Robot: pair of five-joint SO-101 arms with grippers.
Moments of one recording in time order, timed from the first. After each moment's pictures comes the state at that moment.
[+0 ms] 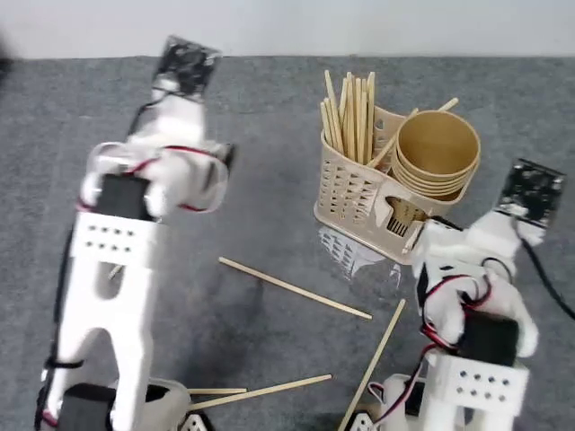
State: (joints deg) left arm 2.5 -18.9 9.8 69.8 -8.8; right arm 7.5 -63.2 44.4 67.4 -12.5
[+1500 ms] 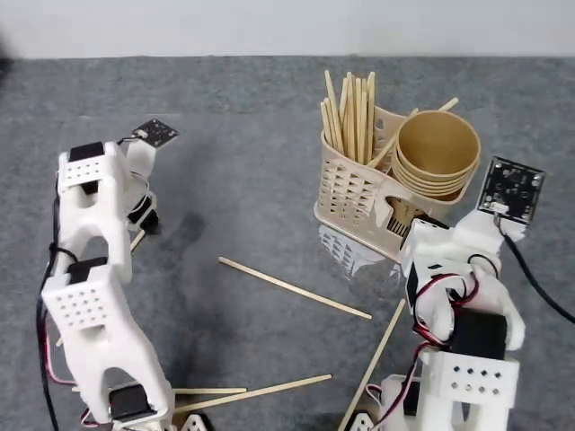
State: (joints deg) left arm -18.2 42.5 -19.1 82.1 -42.1; right arm 5.2 -63.3 47.6 64.1 -12.5
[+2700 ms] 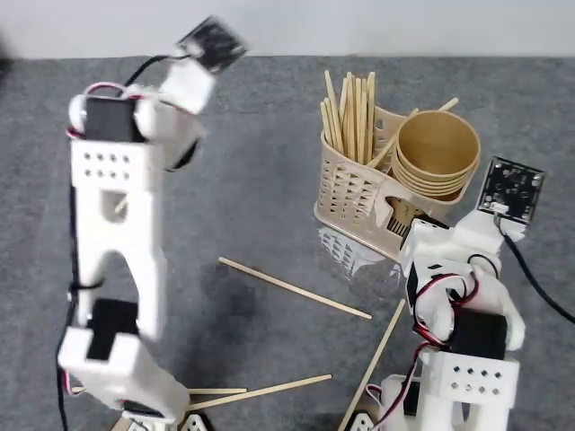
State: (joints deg) left arm 7.2 7.7 -39.6 99.1 -28.3; right arm 5.2 -63.3 47.6 64.1 -12.5
